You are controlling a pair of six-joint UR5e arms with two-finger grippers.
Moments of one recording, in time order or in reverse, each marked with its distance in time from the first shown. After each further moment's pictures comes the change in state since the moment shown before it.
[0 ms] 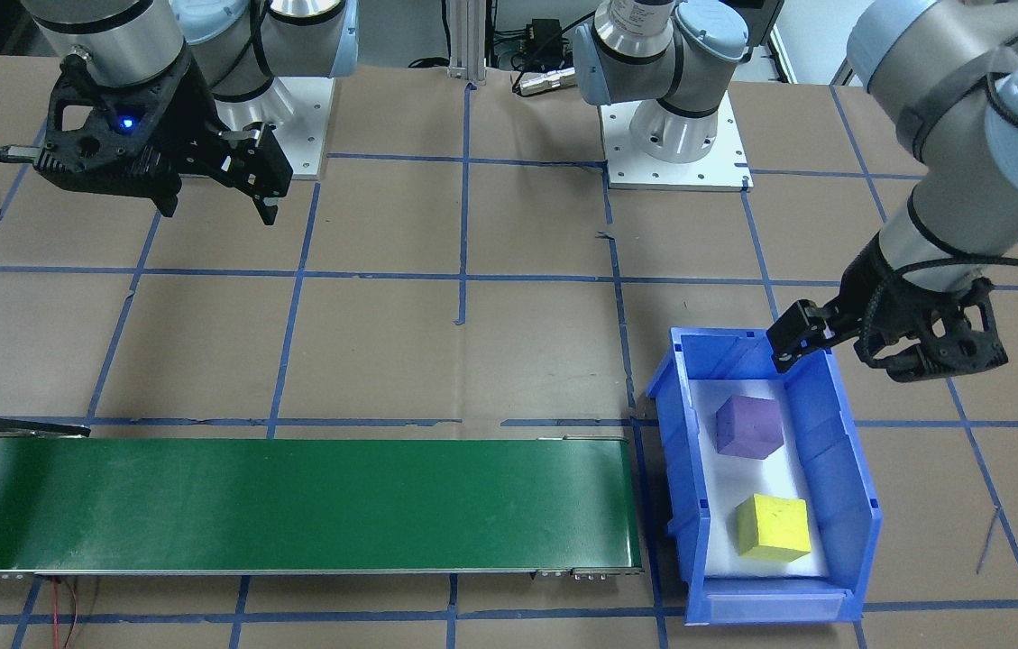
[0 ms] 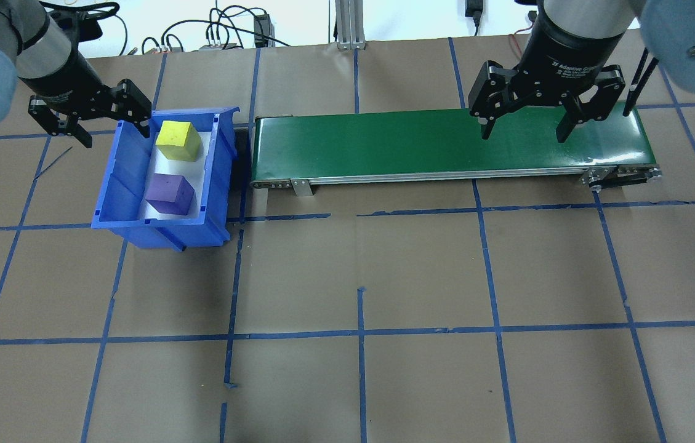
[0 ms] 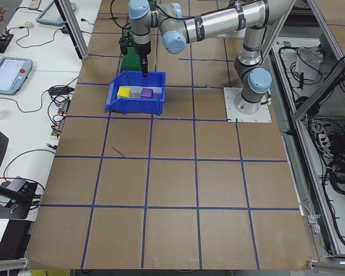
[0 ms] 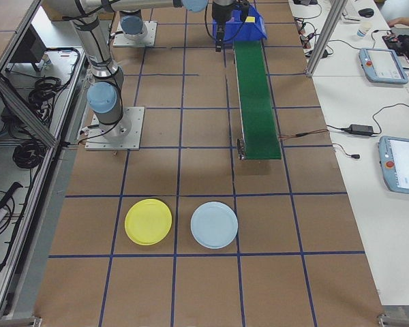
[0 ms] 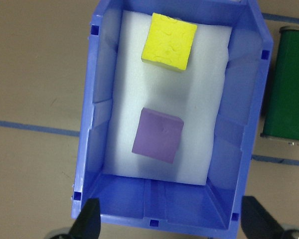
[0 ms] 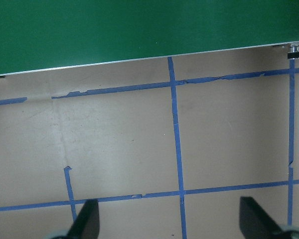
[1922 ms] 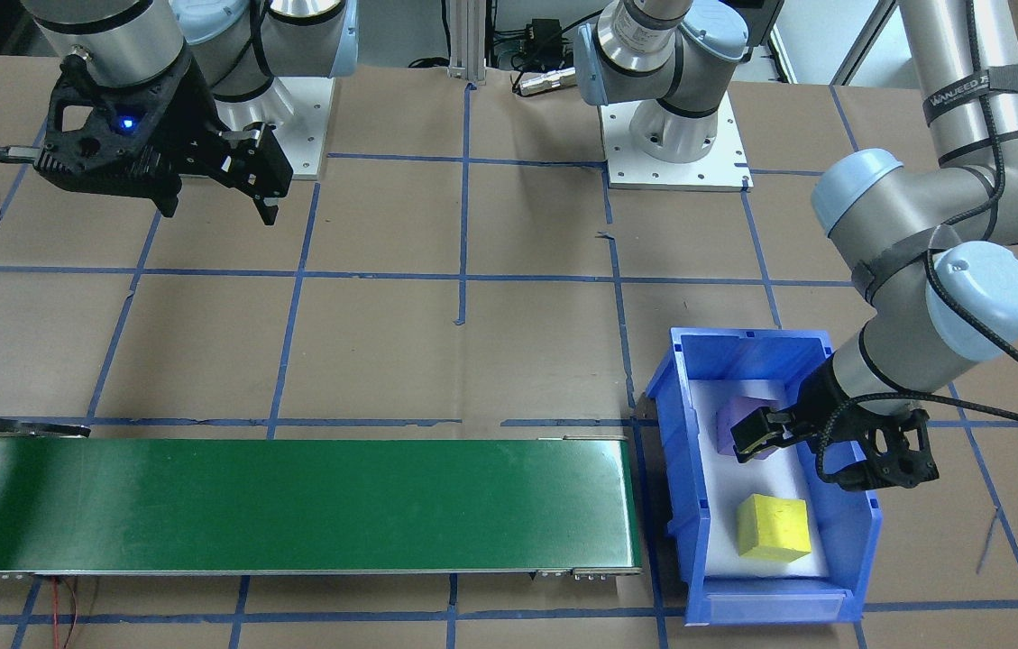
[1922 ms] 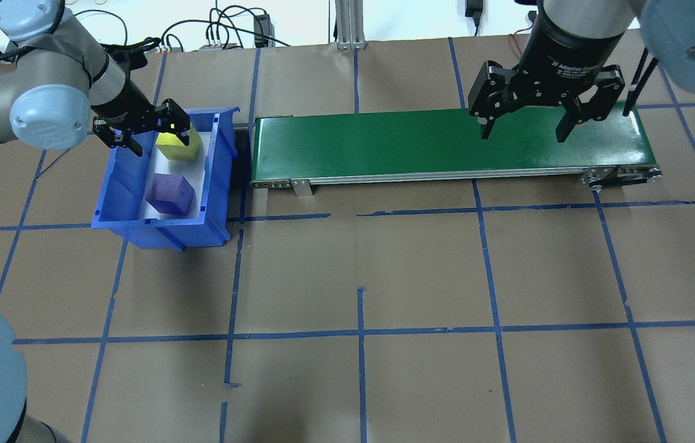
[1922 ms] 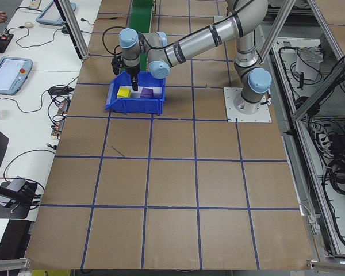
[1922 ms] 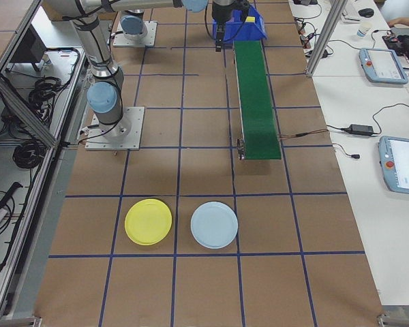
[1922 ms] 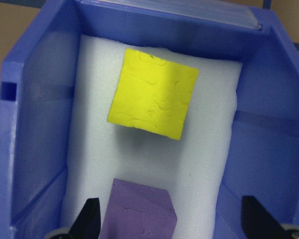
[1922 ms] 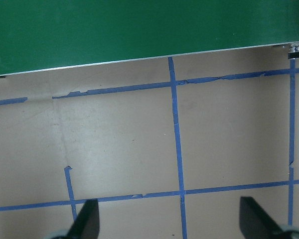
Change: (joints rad) left arm -0.001 -0.172 -0.035 0.207 -0.092 -0.006; right arm 0.000 0.000 0.000 0.000 0.001 0.000
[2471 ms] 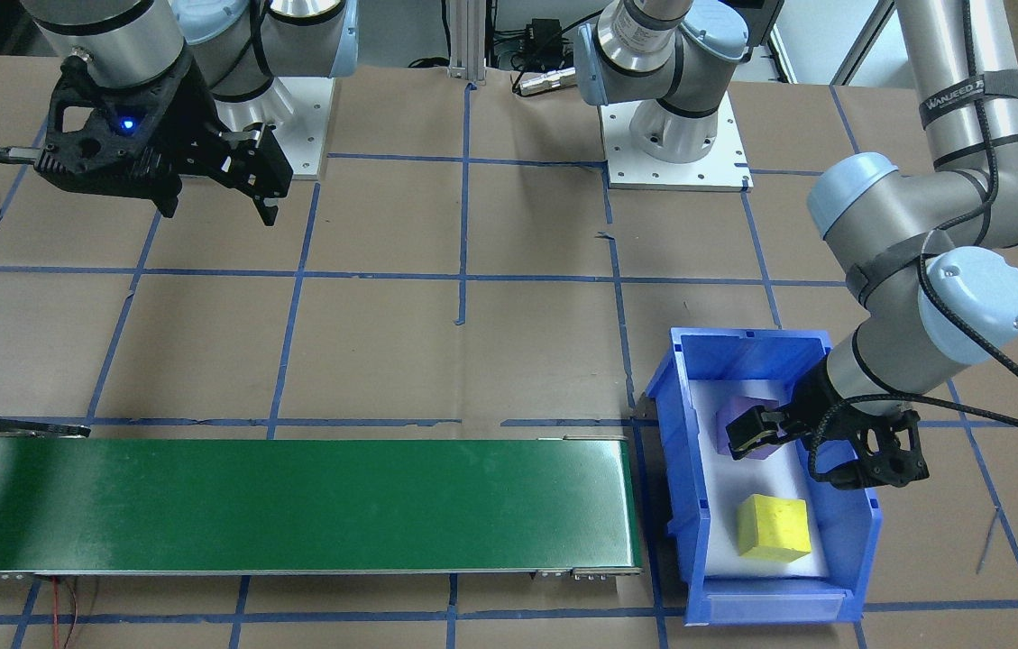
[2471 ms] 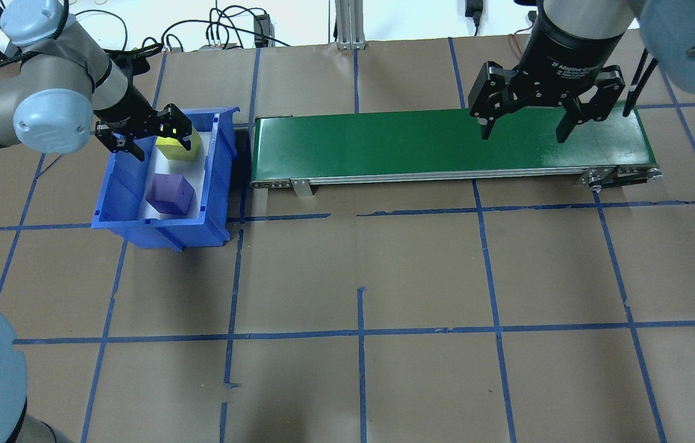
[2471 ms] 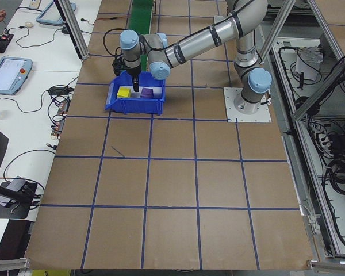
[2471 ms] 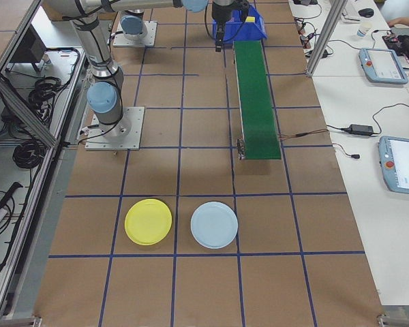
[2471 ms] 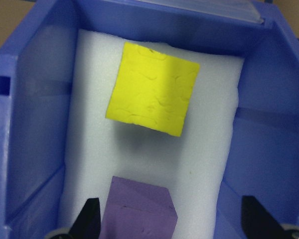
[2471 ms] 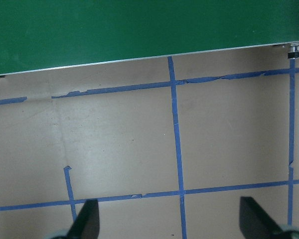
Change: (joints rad) left arm 0.000 -0.003 -0.019 0.000 0.003 0.004; right arm 0.000 0.000 0.001 0.000 -0.001 -0.001
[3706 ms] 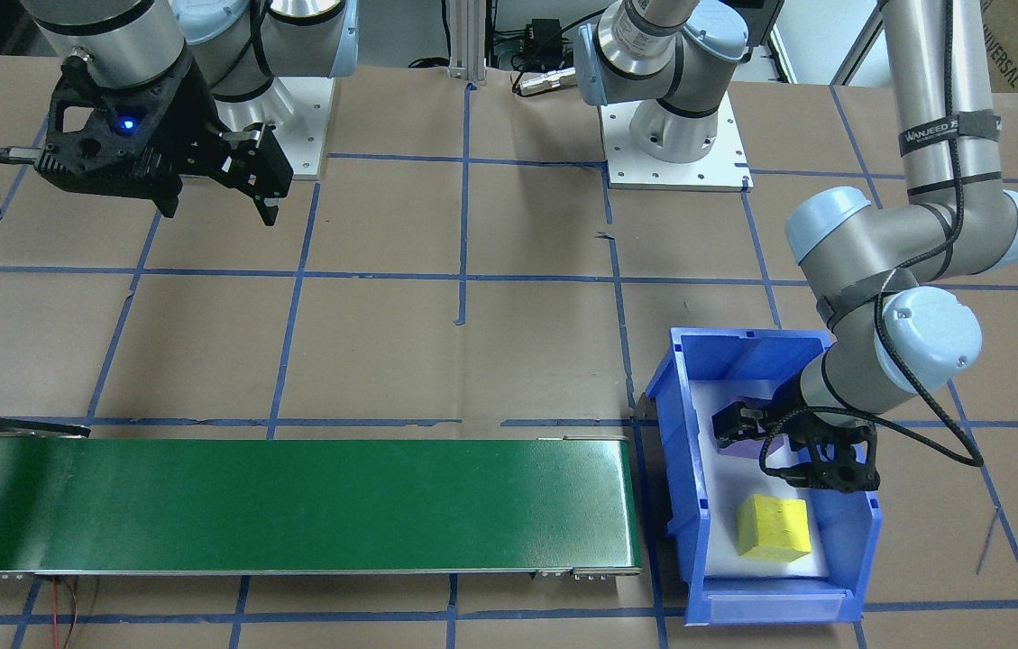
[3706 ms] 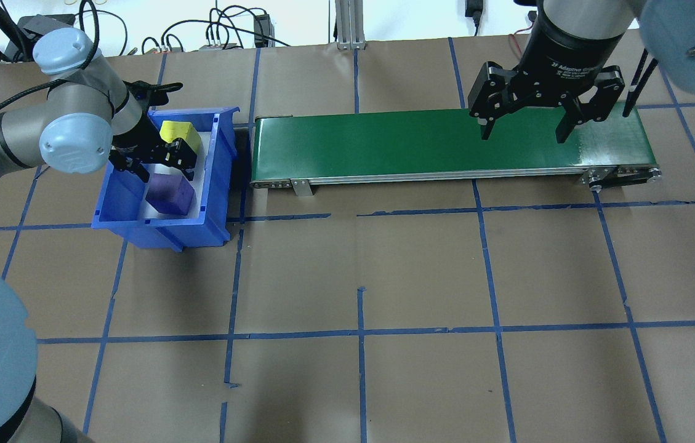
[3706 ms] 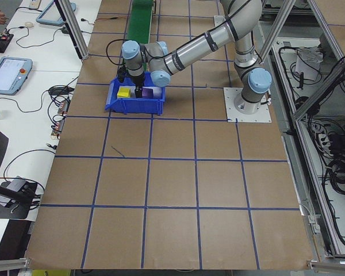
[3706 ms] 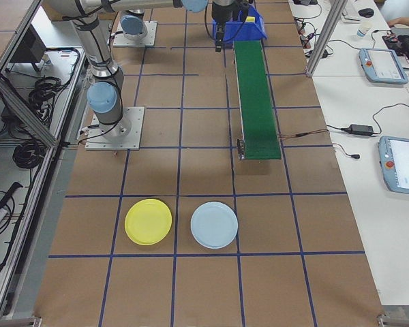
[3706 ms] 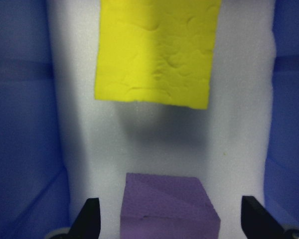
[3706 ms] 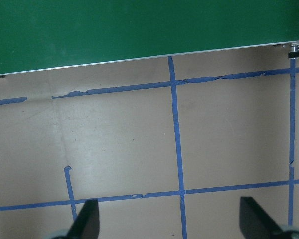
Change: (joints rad) left arm 0.000 -0.047 -0.064 0.038 0.066 0.183; right arm 0.000 0.000 0.000 0.000 0.001 0.001
